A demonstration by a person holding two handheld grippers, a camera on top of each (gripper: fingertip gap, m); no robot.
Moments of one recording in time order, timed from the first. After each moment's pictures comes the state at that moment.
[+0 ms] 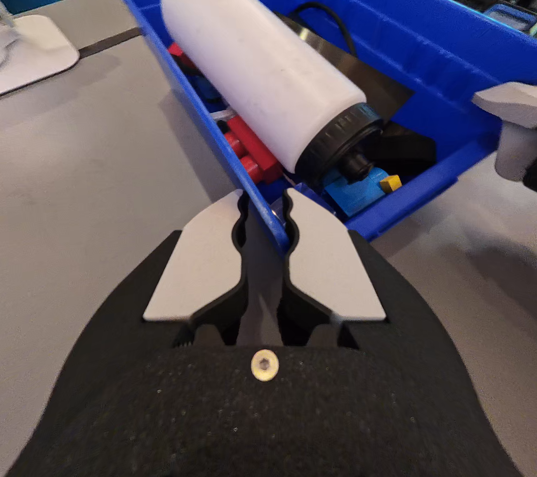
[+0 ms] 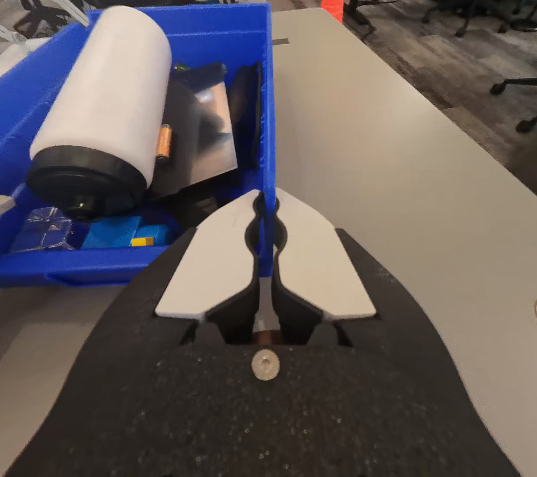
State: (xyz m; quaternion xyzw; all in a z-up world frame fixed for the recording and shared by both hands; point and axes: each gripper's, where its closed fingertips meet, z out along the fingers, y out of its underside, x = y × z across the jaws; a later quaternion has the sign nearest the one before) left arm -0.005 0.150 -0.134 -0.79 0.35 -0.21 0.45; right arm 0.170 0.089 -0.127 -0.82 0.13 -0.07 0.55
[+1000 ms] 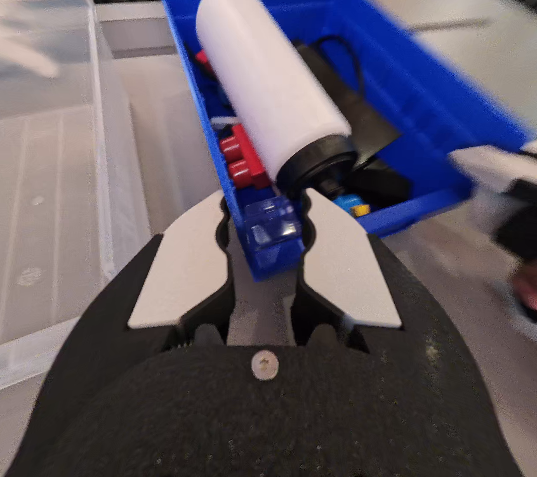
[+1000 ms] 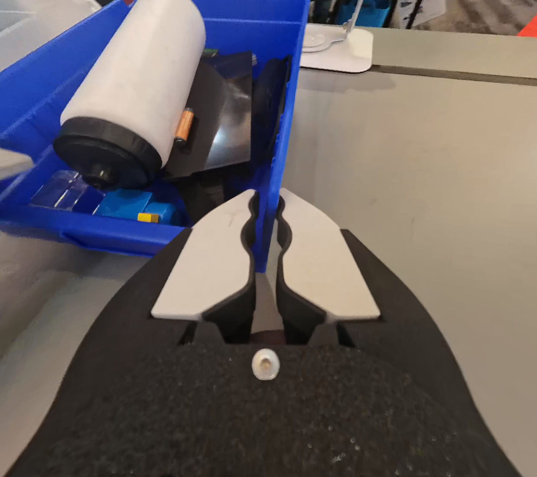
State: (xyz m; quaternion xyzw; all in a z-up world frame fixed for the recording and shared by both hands) left arm -0.279 0.198 -0.117 -0.85 0.14 -0.11 0.50; right arm -0.106 0.197 -0.131 -0.83 -0.06 0.05 0.55
